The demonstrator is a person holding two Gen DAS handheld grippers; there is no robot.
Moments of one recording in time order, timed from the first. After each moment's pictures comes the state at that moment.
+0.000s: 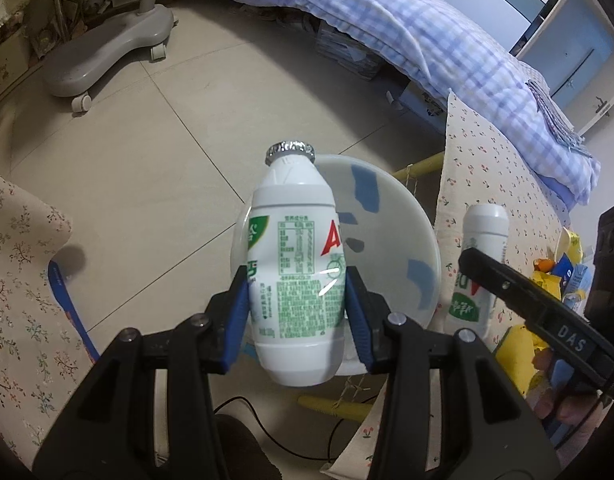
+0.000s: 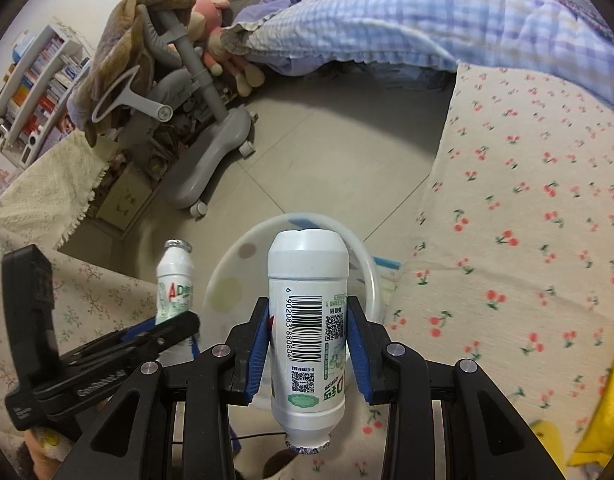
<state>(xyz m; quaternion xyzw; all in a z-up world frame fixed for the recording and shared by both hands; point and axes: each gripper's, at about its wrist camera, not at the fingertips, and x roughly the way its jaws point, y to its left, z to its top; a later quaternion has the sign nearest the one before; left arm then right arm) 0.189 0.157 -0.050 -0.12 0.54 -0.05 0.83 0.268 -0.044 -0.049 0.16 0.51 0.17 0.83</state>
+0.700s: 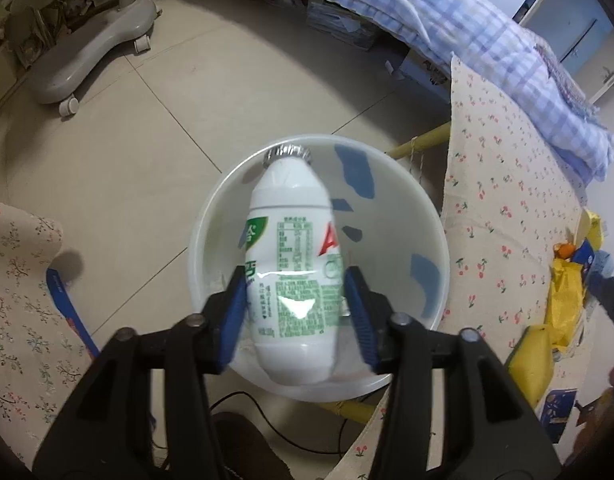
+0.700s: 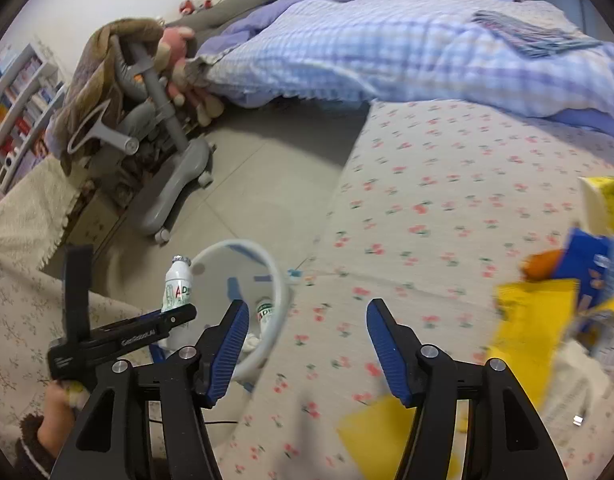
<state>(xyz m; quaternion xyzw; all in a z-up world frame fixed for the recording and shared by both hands) 0.210 0.127 -0.069 -0.06 0.57 -0.05 0.81 0.217 -0.127 0.006 0.15 0.48 0.08 0.86</state>
